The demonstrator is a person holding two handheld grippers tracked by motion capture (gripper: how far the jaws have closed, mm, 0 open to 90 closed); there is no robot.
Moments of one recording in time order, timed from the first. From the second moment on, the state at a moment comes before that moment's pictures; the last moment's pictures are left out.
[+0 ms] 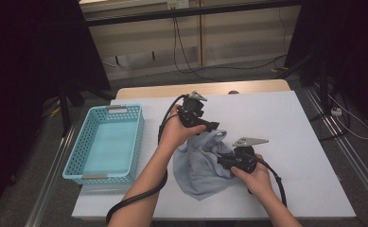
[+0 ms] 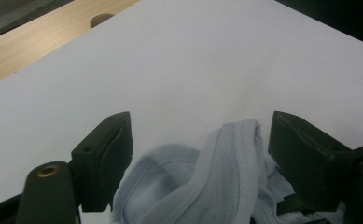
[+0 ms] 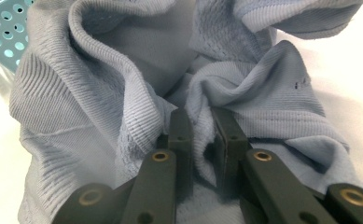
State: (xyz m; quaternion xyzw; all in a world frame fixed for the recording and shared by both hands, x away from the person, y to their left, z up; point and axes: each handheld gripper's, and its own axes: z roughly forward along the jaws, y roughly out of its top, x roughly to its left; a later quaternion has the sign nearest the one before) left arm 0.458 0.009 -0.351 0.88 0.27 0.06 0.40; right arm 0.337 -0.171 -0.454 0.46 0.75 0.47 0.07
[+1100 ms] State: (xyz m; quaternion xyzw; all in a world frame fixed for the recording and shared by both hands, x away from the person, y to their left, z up) left arm 0.464 0.055 -0.353 0.86 0.34 0.05 0.38; right arm 0.344 -0.211 -0.407 0.47 0.73 0.47 0.13
